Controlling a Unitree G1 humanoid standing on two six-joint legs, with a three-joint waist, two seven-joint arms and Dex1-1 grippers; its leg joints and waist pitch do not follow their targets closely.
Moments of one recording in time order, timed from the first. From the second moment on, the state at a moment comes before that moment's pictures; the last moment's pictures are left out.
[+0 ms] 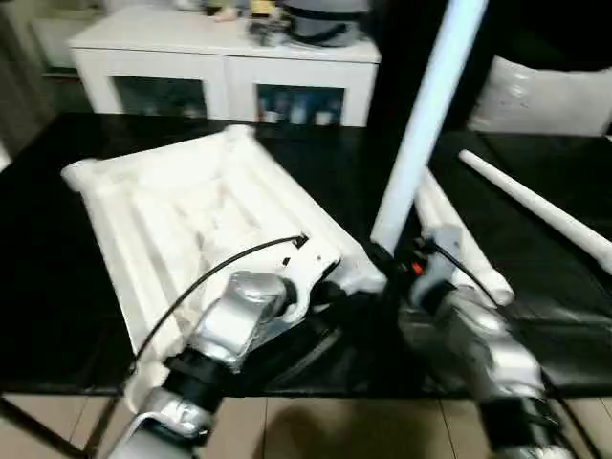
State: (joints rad) left arm -0.50 0.04 -0.27 0.34 0.07 0.61 -0.67; right arm -0.31 -0.09 -0.07 0.32 0.29 0.25 0.38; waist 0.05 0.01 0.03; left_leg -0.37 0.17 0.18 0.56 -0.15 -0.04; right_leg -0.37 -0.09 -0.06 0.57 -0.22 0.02
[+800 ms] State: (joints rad) left arm -0.51 0.08 -0.32 0.30 0.07 0.40 -0.67; right arm -0.07 -0.17 -0.11 0.06 0.31 0.24 0.38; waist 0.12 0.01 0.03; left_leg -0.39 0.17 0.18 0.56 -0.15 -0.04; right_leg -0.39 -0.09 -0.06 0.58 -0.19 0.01
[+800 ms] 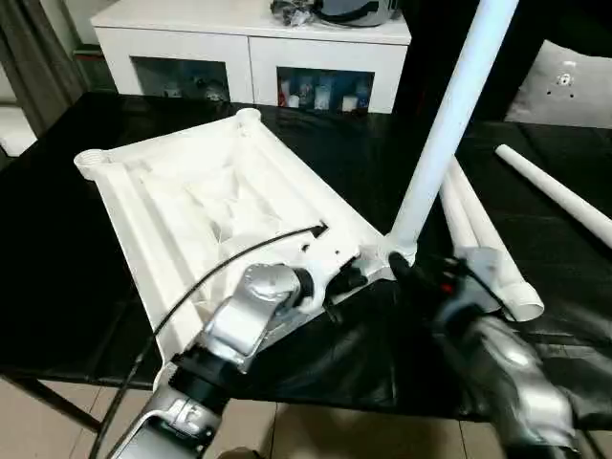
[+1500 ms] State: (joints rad) left arm -0.36 0.55 -0.03 -0.08 0.06 0.60 -0.70; right arm -0.07 -0.30 0.08 -0.05 0.29 0.48 0.54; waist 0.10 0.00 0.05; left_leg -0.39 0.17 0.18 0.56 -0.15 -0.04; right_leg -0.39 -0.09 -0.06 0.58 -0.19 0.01
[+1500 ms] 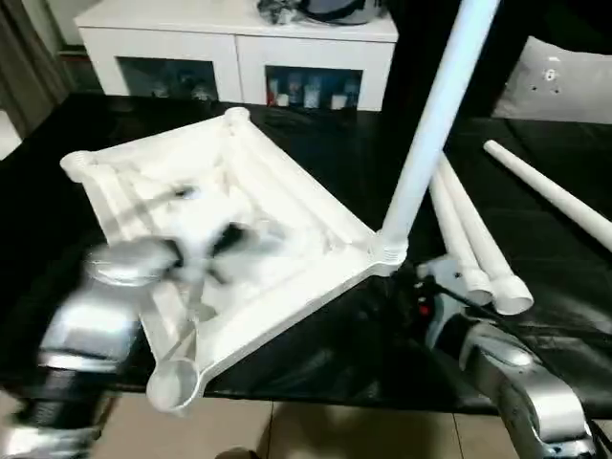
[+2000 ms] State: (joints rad) left arm -0.30 0.72 -0.13 -0.01 0.20 0.68 -0.68; right arm -0.12 -0.30 0.13 0.03 0.24 0.50 0.54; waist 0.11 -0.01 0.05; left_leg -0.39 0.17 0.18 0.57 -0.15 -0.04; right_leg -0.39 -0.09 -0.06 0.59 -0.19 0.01
